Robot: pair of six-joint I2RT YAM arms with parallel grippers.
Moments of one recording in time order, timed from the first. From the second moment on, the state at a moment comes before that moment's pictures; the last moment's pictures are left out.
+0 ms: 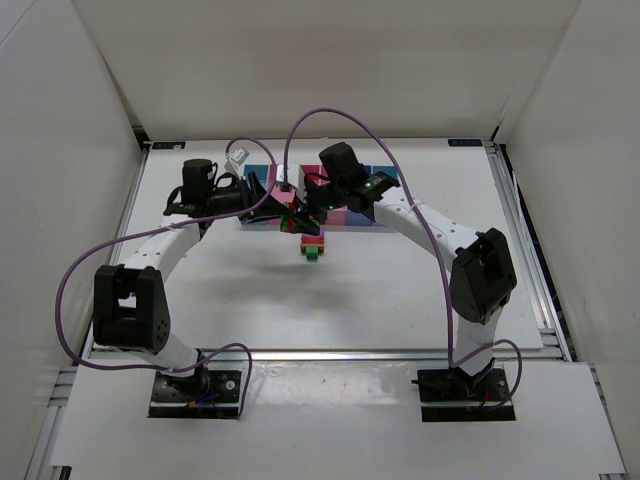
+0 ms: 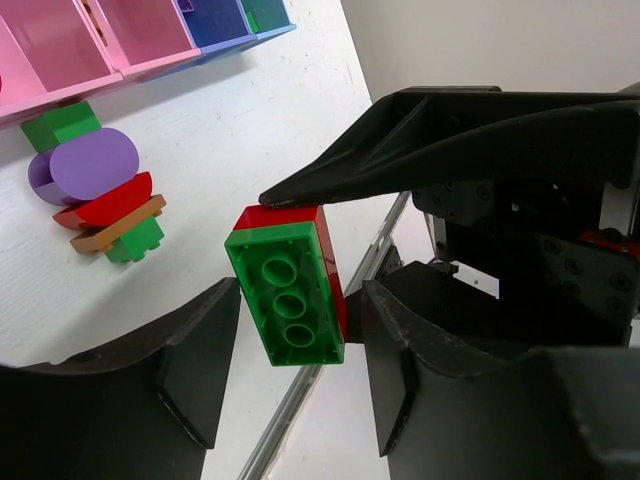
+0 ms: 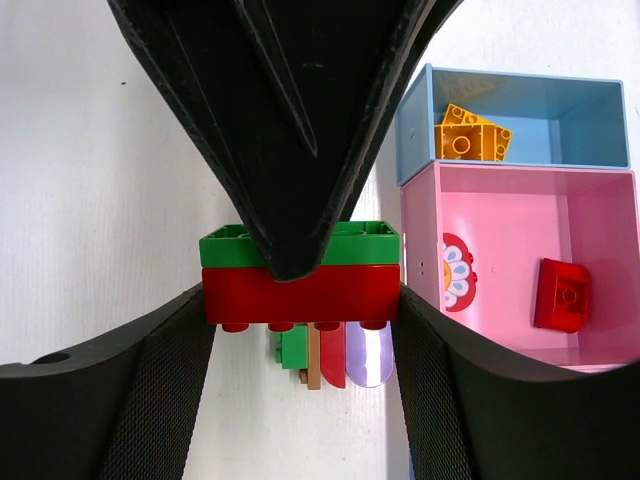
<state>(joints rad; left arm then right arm) -0.12 1.53 1.06 -0.05 1.01 -0.57 0.74 1.86 1.65 -0.46 -0.62 -0.61</state>
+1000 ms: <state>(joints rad) -0.08 1.55 1.06 -0.05 1.02 -0.57 0.74 1.85 1.62 -0.40 -0.61 -0.63</state>
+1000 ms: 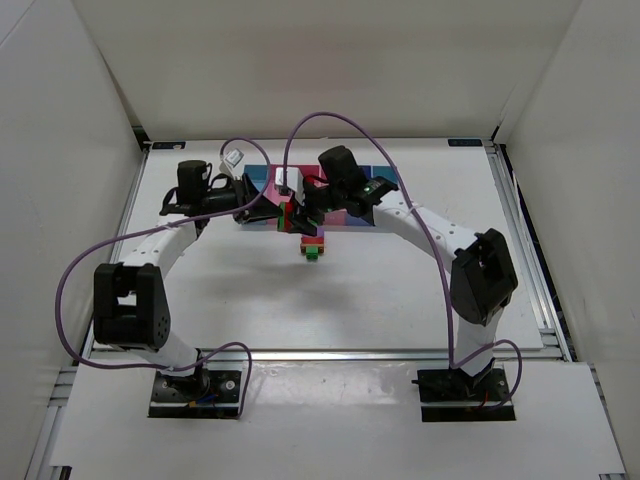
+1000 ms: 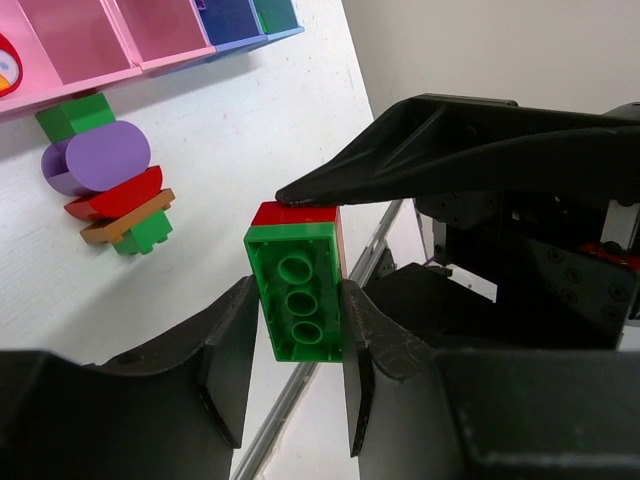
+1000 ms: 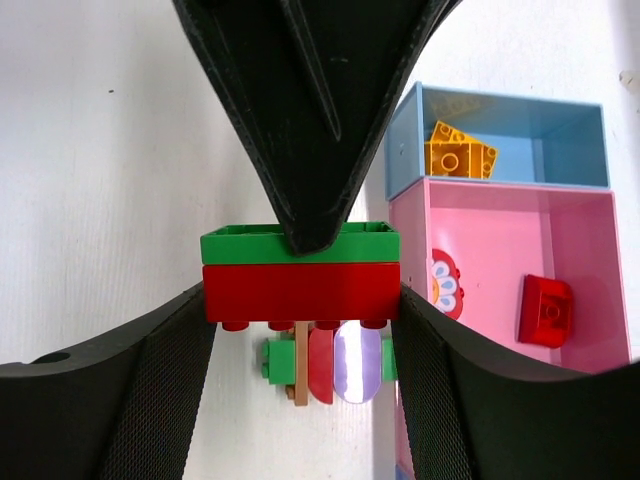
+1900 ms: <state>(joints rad) 0.02 1.51 1.04 0.00 1.09 -0.61 0.70 1.81 1.60 -0.46 -0.62 -0.63</state>
